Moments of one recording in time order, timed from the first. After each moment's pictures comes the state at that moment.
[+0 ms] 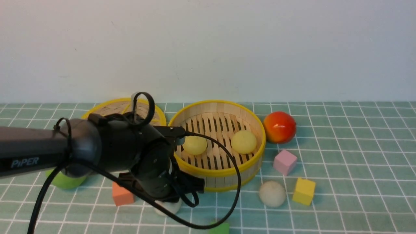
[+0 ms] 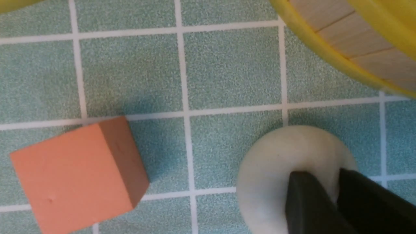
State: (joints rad) right arm 0.04 -0.01 0.02 -0.06 0.37 0.07; left arm -0.60 1.81 -1.06 0.23 0.53 -0.69
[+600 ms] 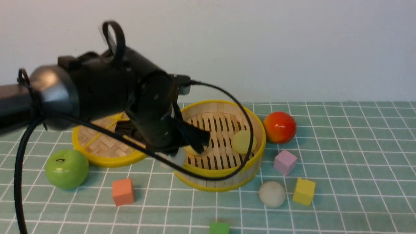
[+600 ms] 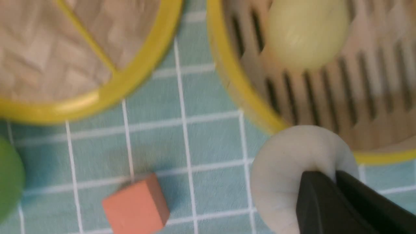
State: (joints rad) right arm 0.04 -0.01 0.02 -0.06 0.37 0.07; left arm -0.60 1.73 -1.40 0.23 0.83 -0.55
